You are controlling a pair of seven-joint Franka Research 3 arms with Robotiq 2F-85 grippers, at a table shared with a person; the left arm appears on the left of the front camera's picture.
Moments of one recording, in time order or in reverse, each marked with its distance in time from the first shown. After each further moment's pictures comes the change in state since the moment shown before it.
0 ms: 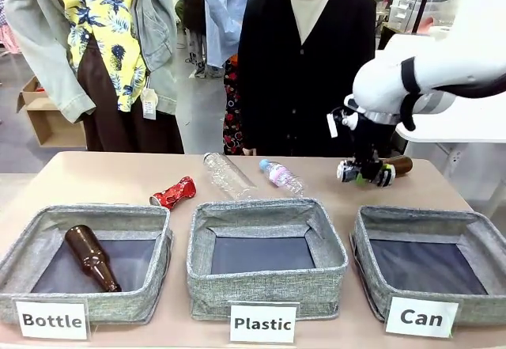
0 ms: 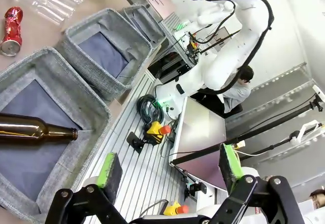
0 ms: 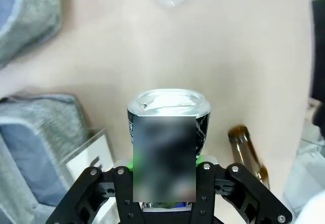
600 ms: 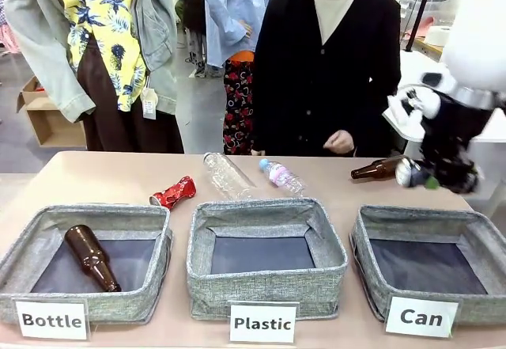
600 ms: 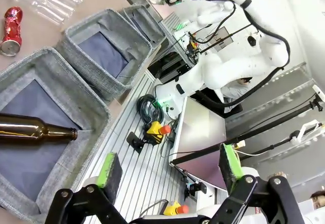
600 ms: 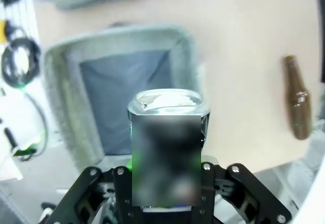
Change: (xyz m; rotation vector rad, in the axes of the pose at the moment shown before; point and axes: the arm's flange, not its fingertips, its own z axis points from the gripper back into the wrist) left arm 0.000 0.000 0.000 -0.001 0.001 0.000; right arm -0.075 0.169 0.099 -0.021 0.023 -0.010
